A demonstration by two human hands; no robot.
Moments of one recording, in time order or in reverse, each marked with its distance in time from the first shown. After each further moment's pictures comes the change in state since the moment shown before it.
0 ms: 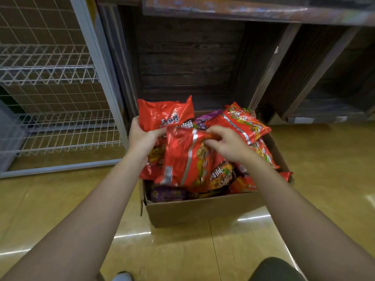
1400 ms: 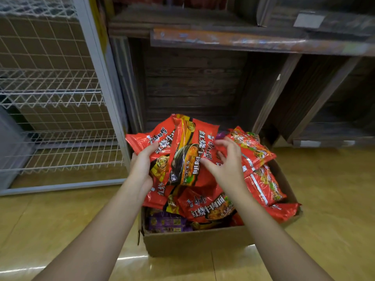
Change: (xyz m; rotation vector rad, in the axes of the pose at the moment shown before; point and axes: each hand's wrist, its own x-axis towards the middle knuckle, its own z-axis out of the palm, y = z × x) left_hand 0.027 -0.016 0.005 -0.495 -0.059 -0.307; right_hand 0.005 -0.002 0.028 0.252 0.464 -0.009
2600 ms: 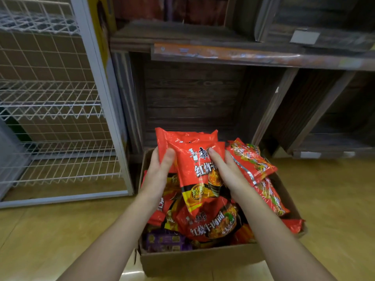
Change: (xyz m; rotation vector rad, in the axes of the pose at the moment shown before) left_hand -0.058 0.004 0.031 0.417 -0.222 0.367; right_hand 0.027 -0.026 -0.011 0.276 -0.220 0.445
